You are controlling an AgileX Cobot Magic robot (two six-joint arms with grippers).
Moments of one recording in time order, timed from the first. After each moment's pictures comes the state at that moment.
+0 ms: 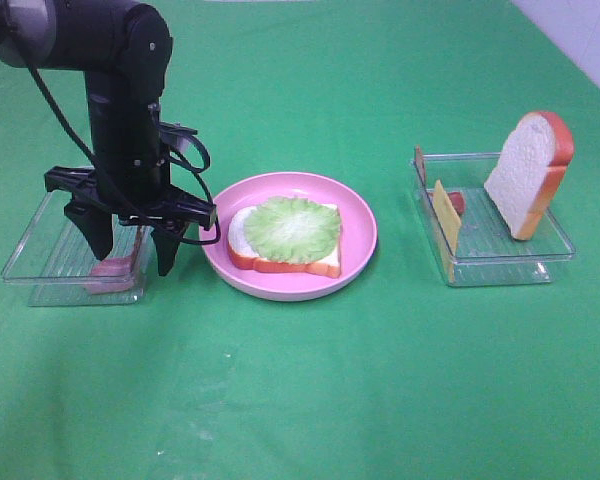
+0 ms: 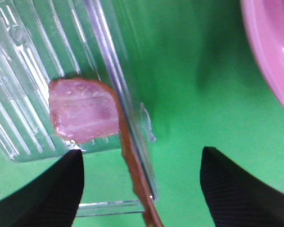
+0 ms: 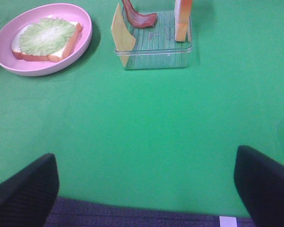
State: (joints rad) left arm -0.44 2.22 -1.68 0.05 1.22 -0.25; right arm 0.10 0.00 -0.45 0.05 1.11 0.04
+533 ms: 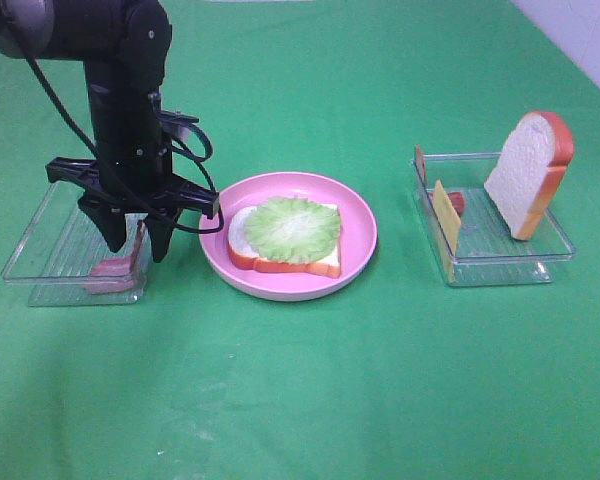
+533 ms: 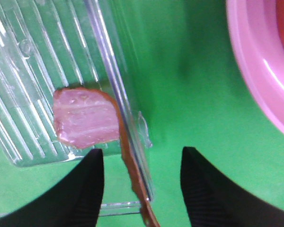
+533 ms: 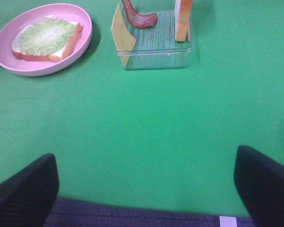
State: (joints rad) left arm -0.44 2.22 -1.71 0.05 1.22 -0.26; right arm 0.10 0.00 -0.45 0.05 1.11 0.04
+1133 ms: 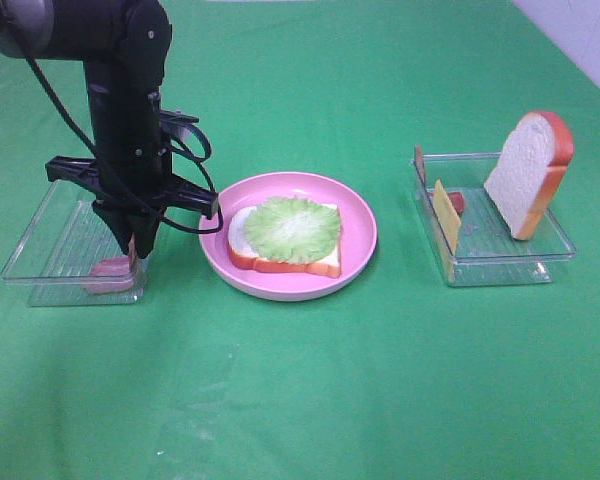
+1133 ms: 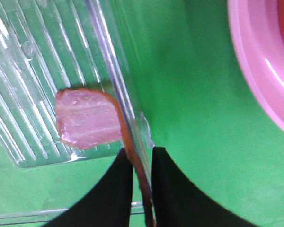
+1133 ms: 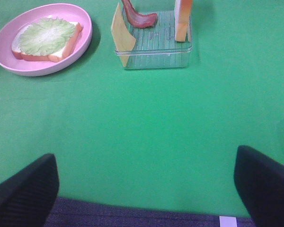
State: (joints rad) left arm -0.44 2.22 -1.71 0.06 1.22 -0.25; right arm 0.10 0.00 -0.45 0.05 1.11 0.04
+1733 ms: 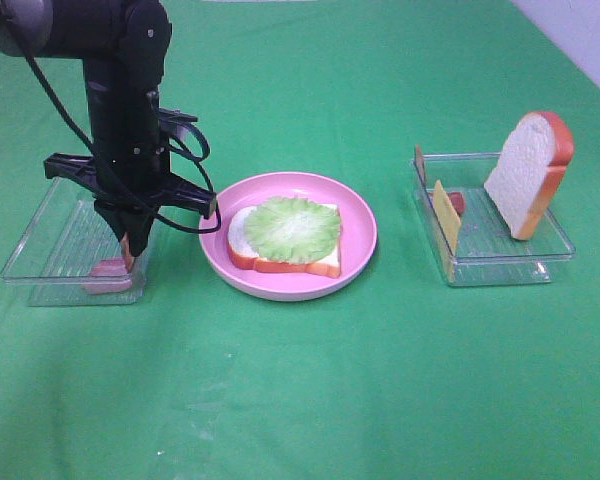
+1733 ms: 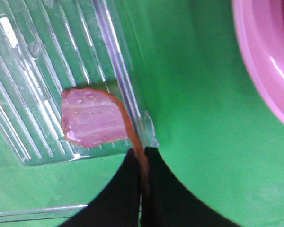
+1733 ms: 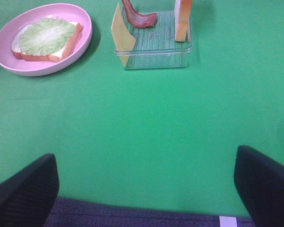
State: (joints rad) left arm -0.44 2.22 -1.71 0.07 1.22 -0.25; right arm 0.10 0.00 -0.45 0.05 1.11 0.04
